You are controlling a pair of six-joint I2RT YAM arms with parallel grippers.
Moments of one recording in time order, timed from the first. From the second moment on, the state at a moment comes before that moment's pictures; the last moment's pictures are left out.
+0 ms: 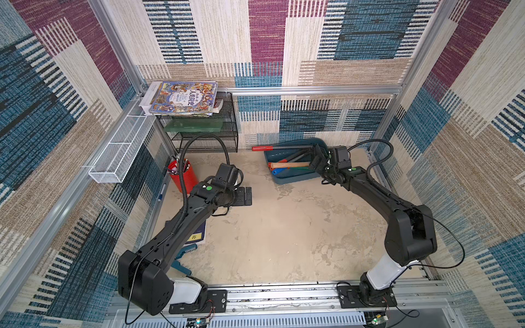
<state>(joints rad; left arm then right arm) -0.43 1.35 1.21 -0.82 -0.06 -0.38 0.24 1.65 1.29 -0.36 0.02 0.73</state>
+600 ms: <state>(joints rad) -0.43 1.26 0.97 -0.55 -0.26 -0.19 0.26 1.37 0.94 -0.23 0.18 0.57</state>
